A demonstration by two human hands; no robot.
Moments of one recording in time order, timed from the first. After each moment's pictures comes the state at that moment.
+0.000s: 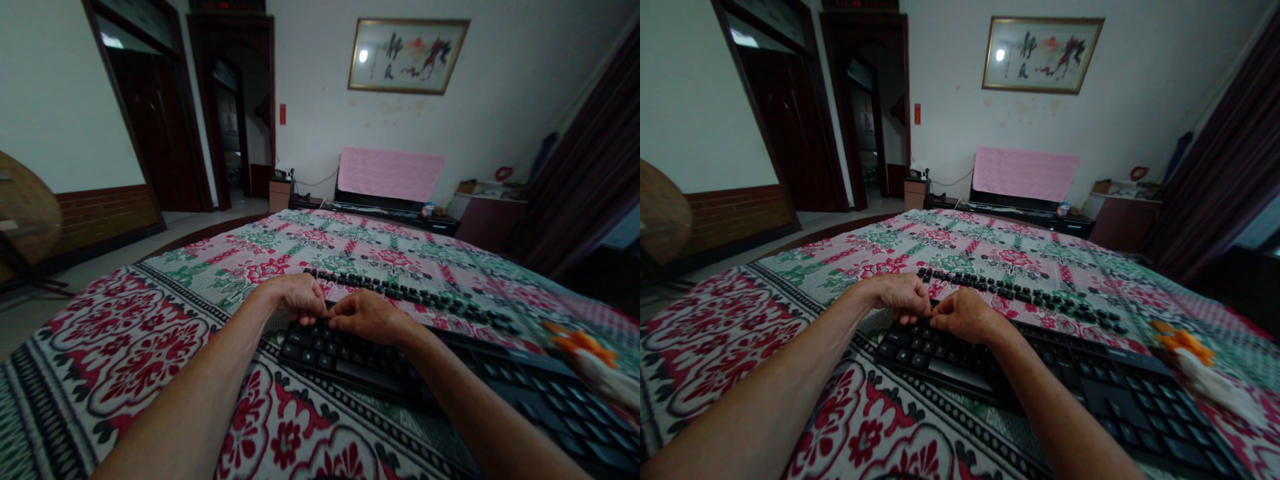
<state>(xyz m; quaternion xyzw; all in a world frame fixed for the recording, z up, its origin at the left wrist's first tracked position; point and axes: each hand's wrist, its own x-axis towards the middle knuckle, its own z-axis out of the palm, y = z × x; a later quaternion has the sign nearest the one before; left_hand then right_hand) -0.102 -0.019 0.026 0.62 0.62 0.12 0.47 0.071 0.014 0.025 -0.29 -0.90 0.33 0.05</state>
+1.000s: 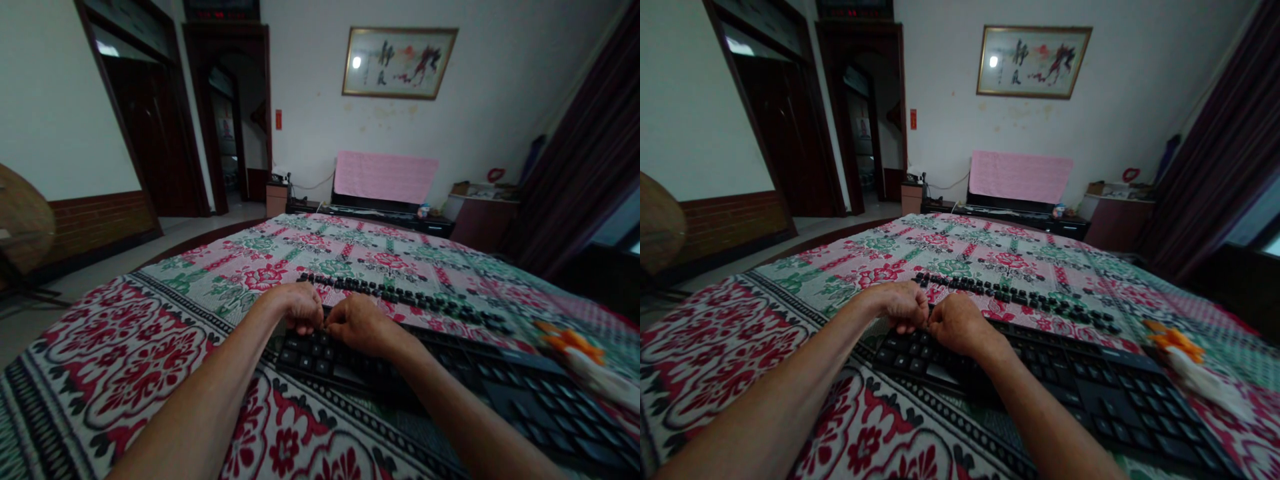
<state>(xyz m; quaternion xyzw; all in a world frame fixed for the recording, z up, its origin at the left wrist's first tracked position) -0.093 -0.016 0.023 0.61 0.66 0.07 0.44 0.064 0.007 0.021 -0.29 -0.93 0.19 0.09</state>
